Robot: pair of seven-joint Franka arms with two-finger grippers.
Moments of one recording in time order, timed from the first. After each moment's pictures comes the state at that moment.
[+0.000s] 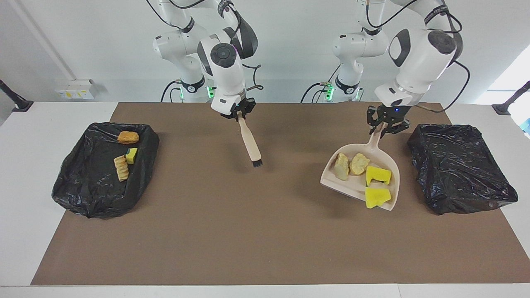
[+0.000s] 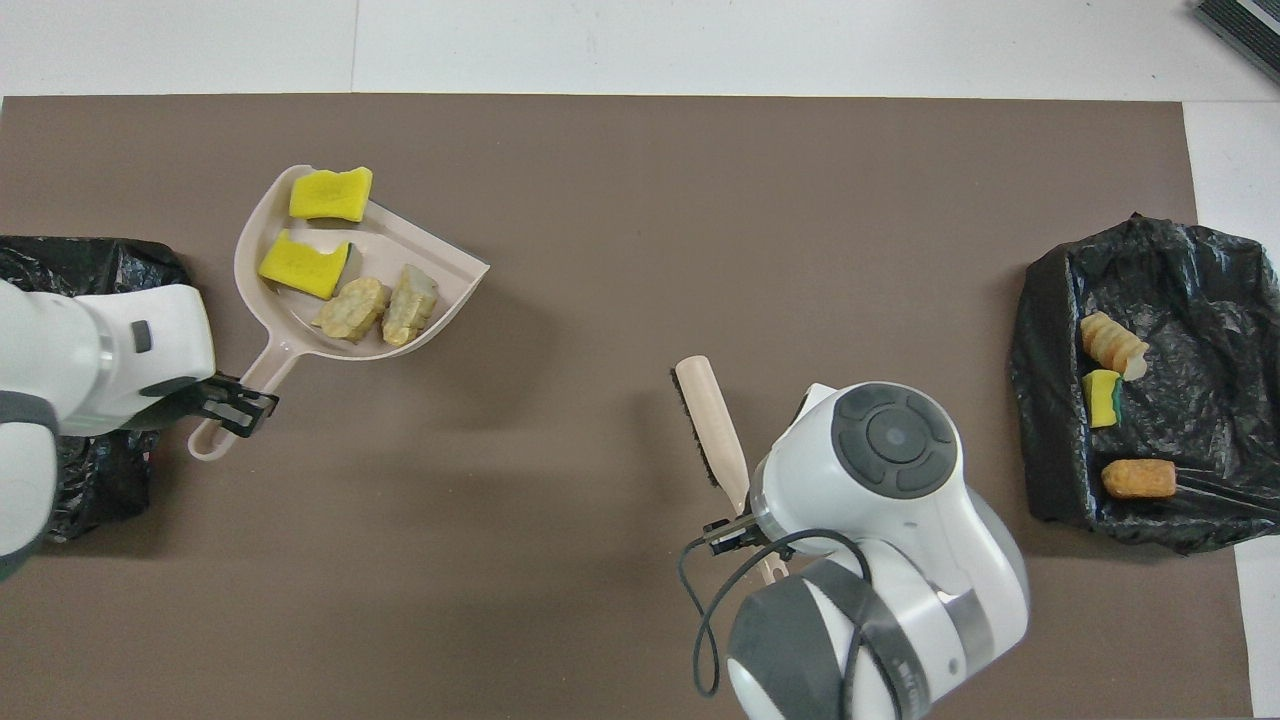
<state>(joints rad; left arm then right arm) 0.09 -0.15 -0.16 -2.01 -0.12 1.87 0.52 0.45 -0.07 0.10 -2.15 0.17 1.92 0.22</state>
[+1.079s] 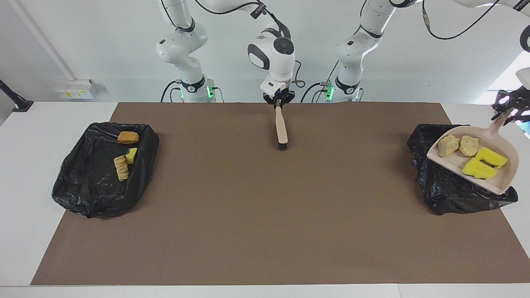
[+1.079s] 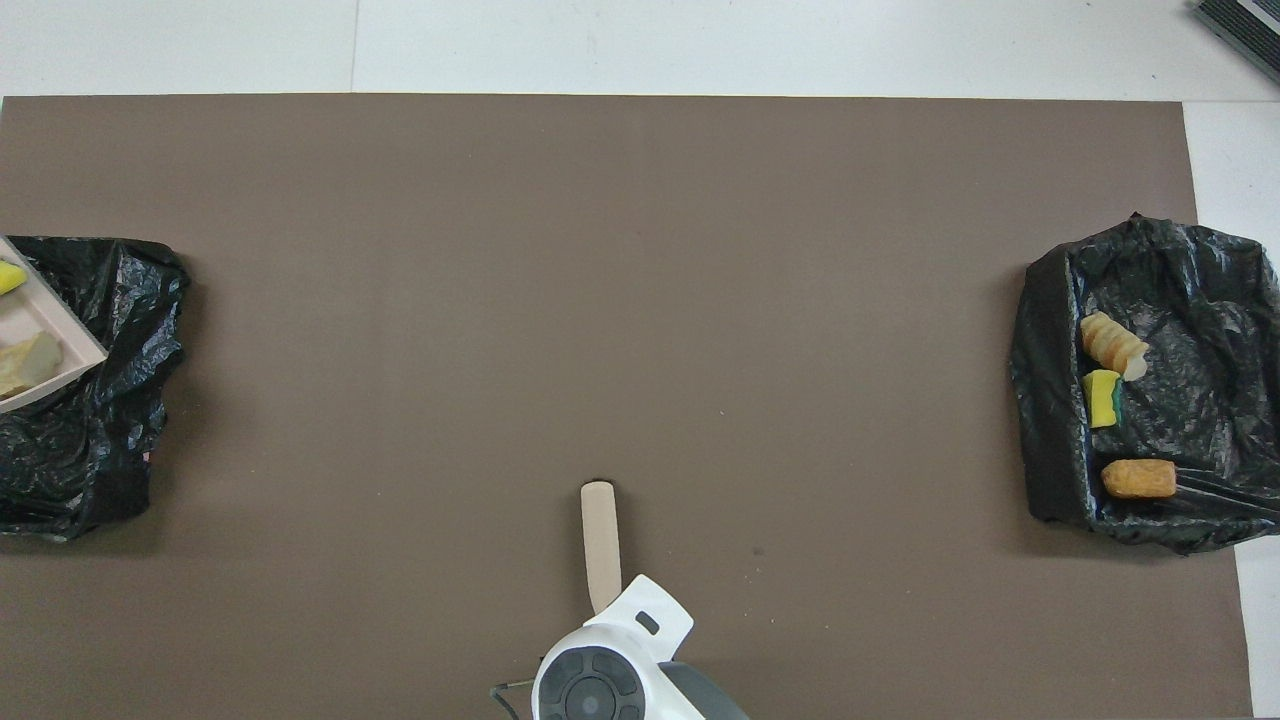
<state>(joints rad) 0.67 0.21 -0.14 -1.50 0.12 1.68 1.38 0.86 0.03 0.11 -2.26 0.16 2.18 0.82</state>
